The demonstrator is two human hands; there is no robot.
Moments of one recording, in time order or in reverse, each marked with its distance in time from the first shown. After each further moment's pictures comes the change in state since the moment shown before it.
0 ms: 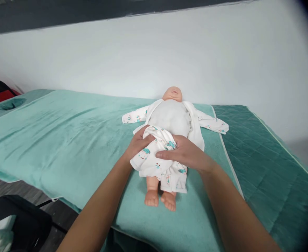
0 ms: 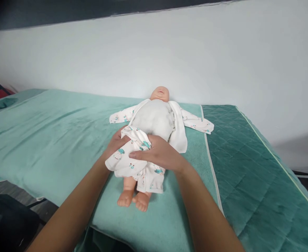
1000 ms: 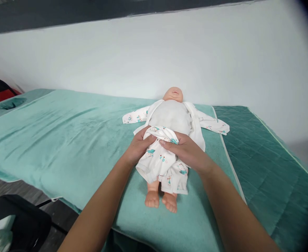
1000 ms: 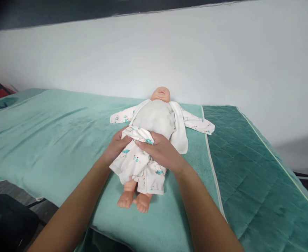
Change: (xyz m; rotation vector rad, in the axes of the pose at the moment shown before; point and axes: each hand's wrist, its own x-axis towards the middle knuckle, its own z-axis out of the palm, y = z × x) left_hand 0.000 -0.005 -0.003 -0.009 -0.035 0.013; right_hand 0.004 0.004 0.003 0.083 0.131 0.021
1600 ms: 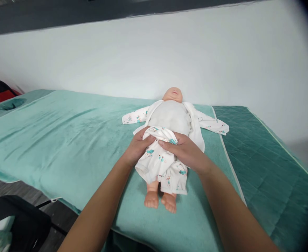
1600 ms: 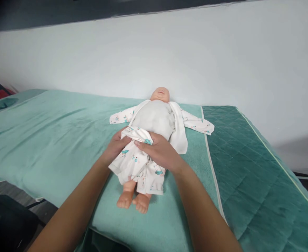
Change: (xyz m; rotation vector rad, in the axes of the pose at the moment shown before) left_hand 0.001 0.001 0.000 -0.009 -0.022 0.007; right_hand 0.001 0.002 0.000 -0.009 -0.001 -0.012
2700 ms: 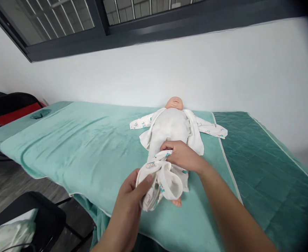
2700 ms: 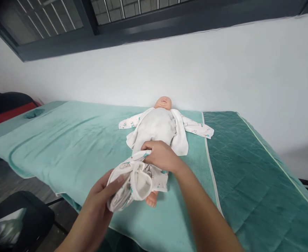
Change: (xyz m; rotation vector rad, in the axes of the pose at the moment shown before) left_hand -0.144 0.058 0.074 -0.115 0.459 -0.363; right_hand -0.005 -0.001 0.000 -0.461 -0.106 -0.105
